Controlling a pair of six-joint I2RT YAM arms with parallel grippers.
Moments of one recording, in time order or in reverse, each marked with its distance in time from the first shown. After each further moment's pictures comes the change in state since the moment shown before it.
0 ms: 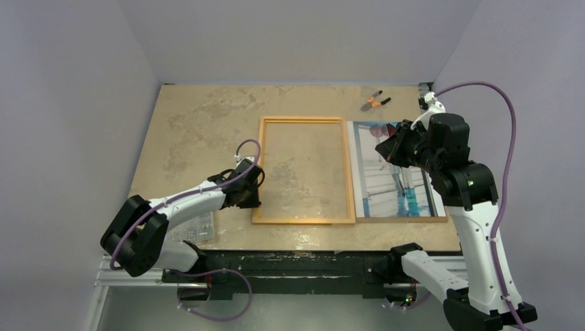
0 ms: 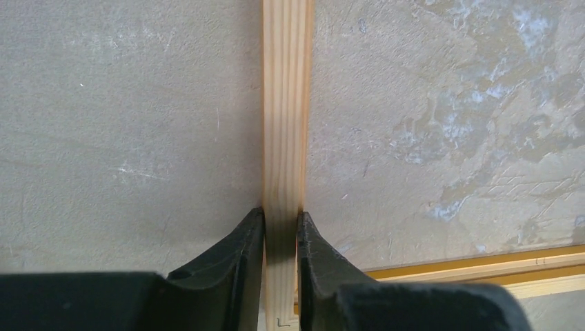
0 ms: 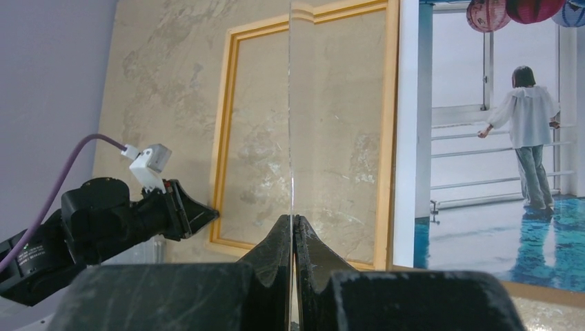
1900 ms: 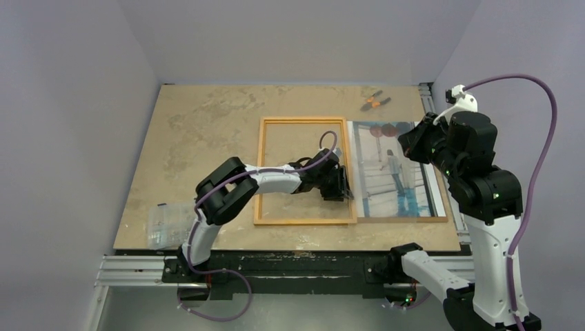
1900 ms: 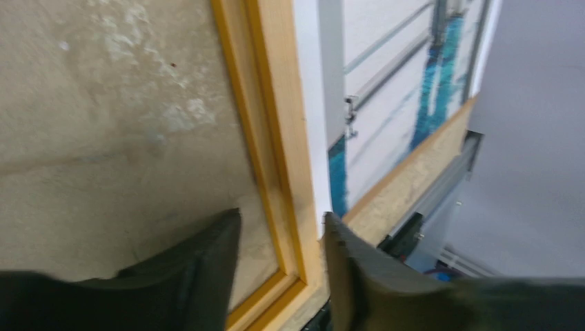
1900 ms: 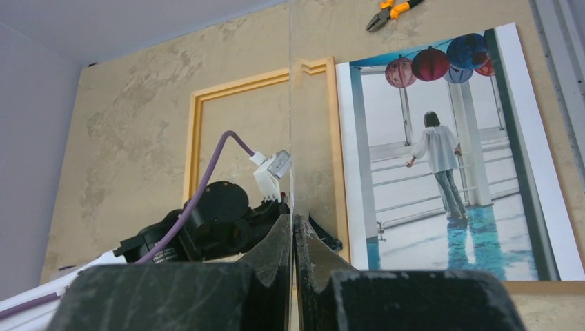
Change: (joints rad) left arm -0.319 0.732 0.704 0.364 0.390 -0.338; right arm 0.000 0.006 0.208 -0.116 0.211 -0.047
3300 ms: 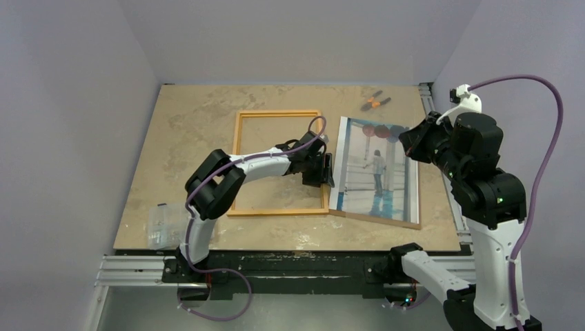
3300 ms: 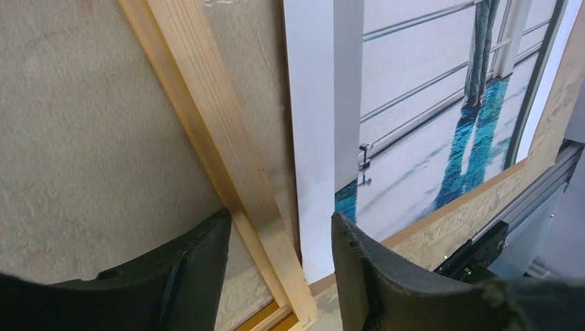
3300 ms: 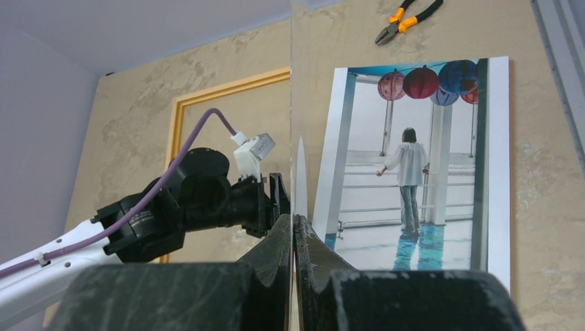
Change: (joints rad) left arm 0.138 -0.062 0.023 -0.239 -0.012 0.274; right arm 0.000 -0.011 0.006 0.018 -0.016 0.007
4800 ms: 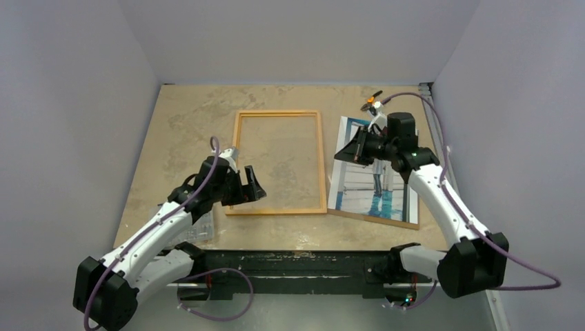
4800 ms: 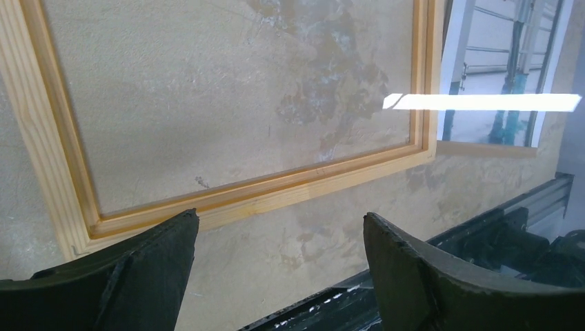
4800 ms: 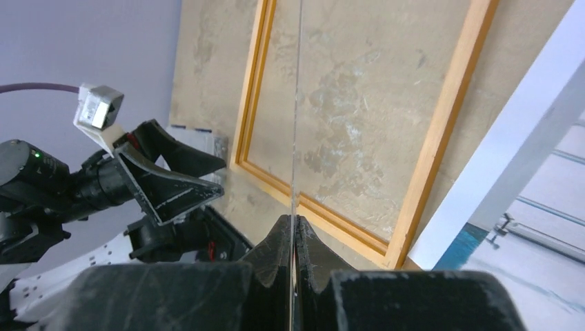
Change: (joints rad) left arm 0.345 -1.122 -0.797 -0.170 -0.081 0.086; right arm 0.000 0.298 -0.636 0.674 -0.732 0.117
